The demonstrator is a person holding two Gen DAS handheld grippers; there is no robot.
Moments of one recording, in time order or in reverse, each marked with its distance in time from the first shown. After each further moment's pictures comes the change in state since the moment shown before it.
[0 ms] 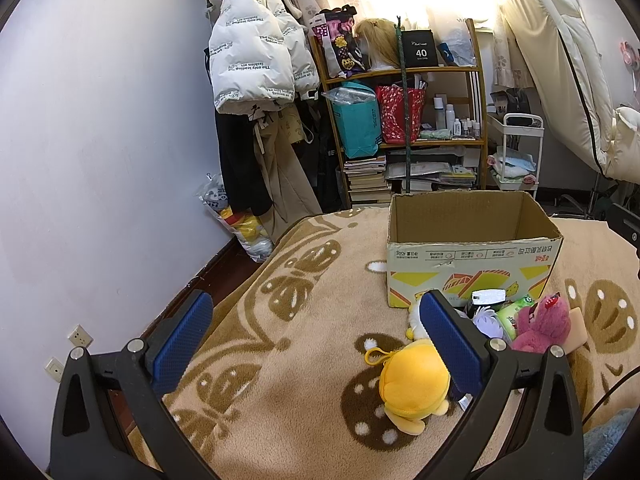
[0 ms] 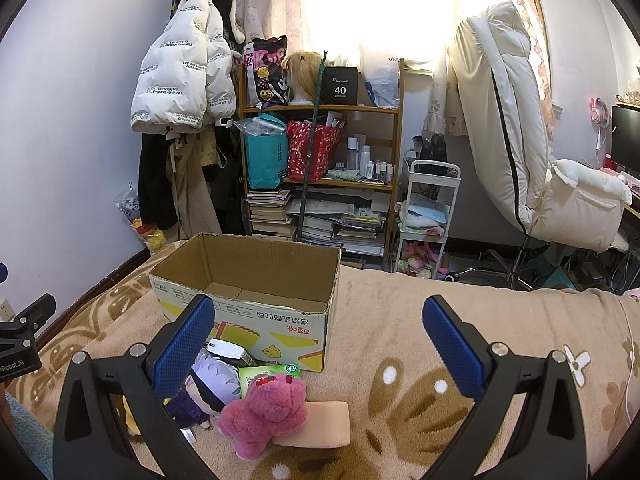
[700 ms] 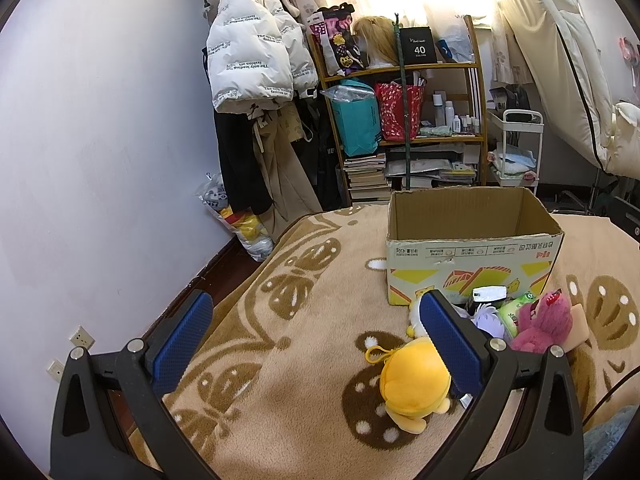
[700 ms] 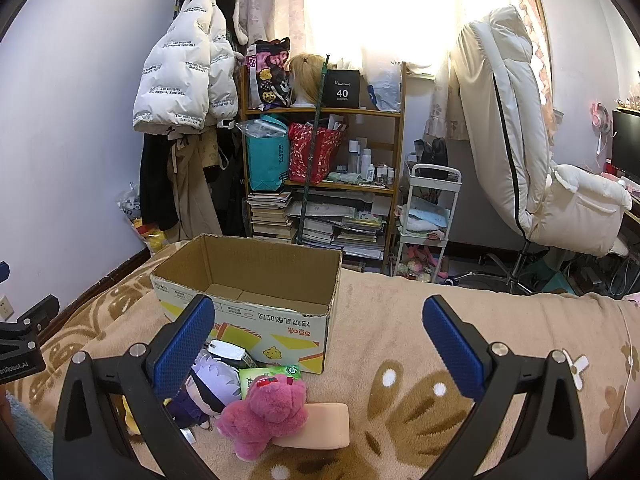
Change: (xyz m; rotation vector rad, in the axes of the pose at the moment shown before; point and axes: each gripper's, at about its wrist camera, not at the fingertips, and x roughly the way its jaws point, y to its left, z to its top) left arm 0.000 0.000 -0.003 0.007 0.002 0.003; right arm -0.001 -0.001 0.003 -0.008 -0.009 0.000
